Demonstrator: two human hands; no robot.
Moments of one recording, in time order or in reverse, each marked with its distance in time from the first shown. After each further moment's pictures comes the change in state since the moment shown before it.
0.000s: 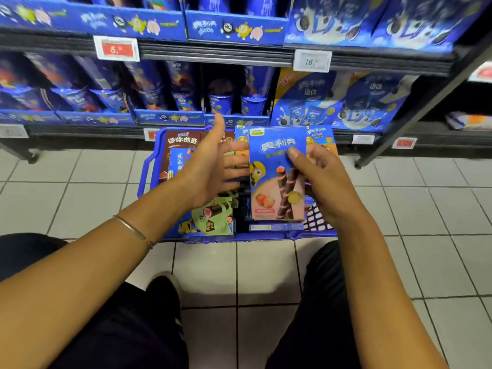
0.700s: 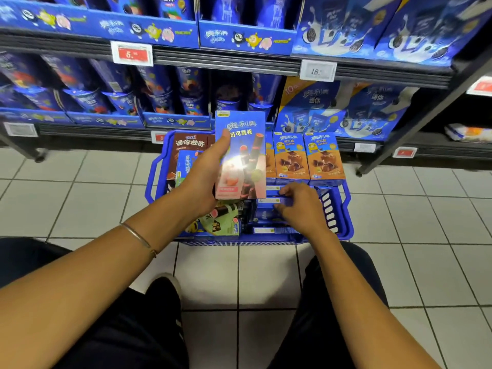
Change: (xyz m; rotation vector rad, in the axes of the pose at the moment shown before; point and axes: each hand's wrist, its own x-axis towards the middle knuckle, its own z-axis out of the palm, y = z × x) left_hand -0.014 -0.014 -0.009 -0.299 0.024 -0.018; right_hand 0.031 0.107 0.009 -0.893 0.050 0.001
